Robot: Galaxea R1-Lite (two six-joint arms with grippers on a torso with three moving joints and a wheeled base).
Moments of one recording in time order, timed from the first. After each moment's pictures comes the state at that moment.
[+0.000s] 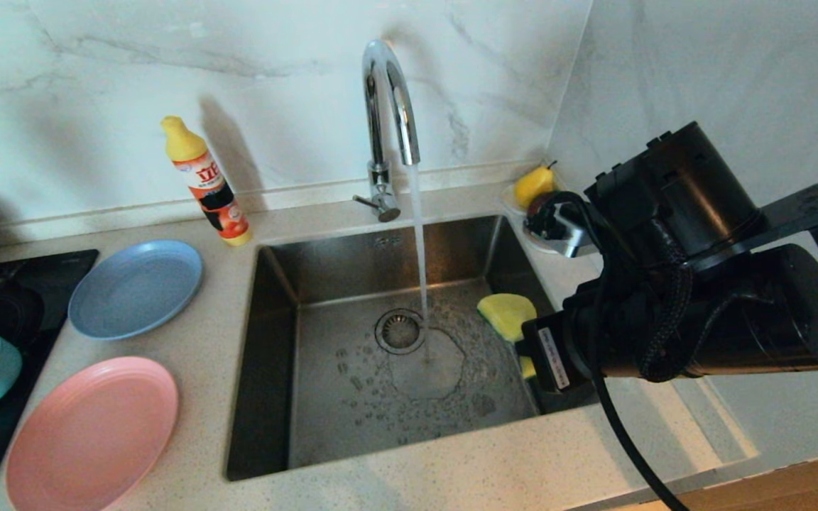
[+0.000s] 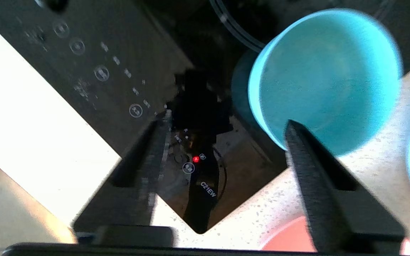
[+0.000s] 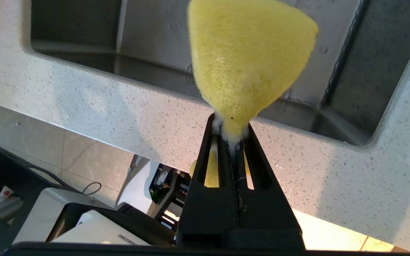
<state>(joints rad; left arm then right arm) 1.07 1.80 -1.22 0.24 -0.32 -0.20 0.83 1.65 -1.42 0.48 -0.19 0.33</state>
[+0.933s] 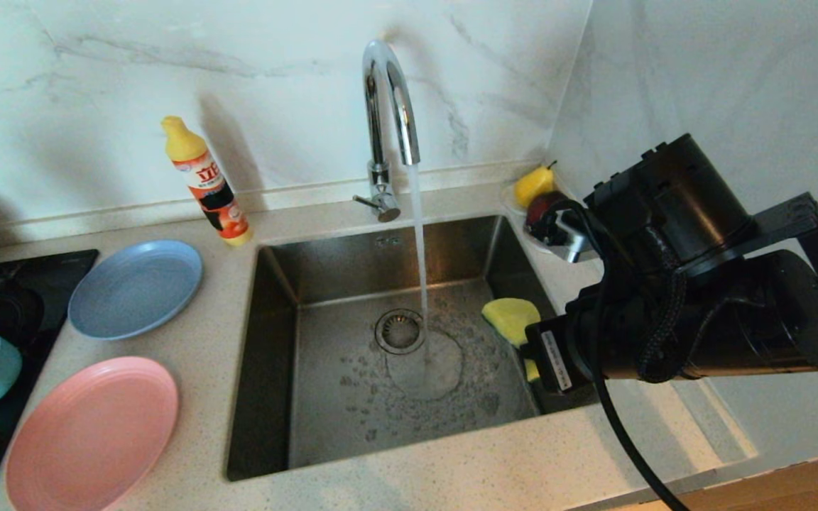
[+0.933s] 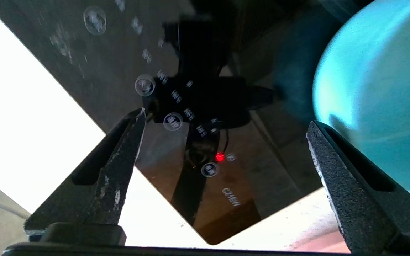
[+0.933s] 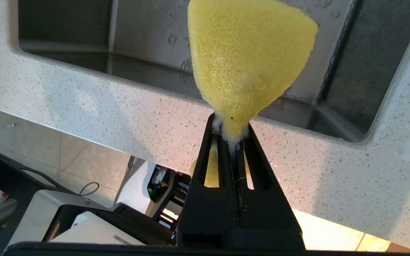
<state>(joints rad) 1.07 1.95 -1.19 0.25 -0.33 -0.24 0.82 1.65 -1.40 0.47 -0.19 0.33</state>
